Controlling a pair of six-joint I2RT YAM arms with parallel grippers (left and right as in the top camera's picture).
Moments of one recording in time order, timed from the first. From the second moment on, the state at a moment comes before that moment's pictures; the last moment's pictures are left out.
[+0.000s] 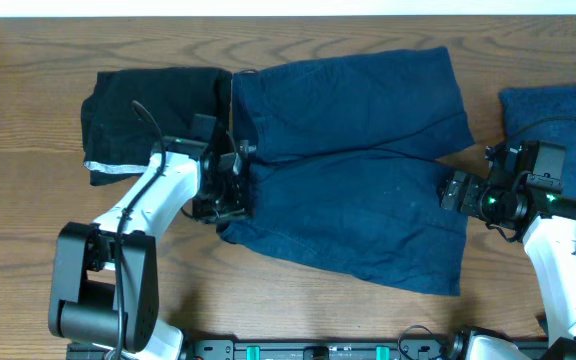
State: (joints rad) left arm -0.20 1.71 1.02 -0.90 0.34 -0.26; right arm -0.22 1.30 0.79 -0.66 -0.25 0.13
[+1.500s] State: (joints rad) left arm -0.30 1.51 0.86 -0.42 0.33 -0.36; right arm -0.22 1.55 0.81 -0.49 -0.38 0.13
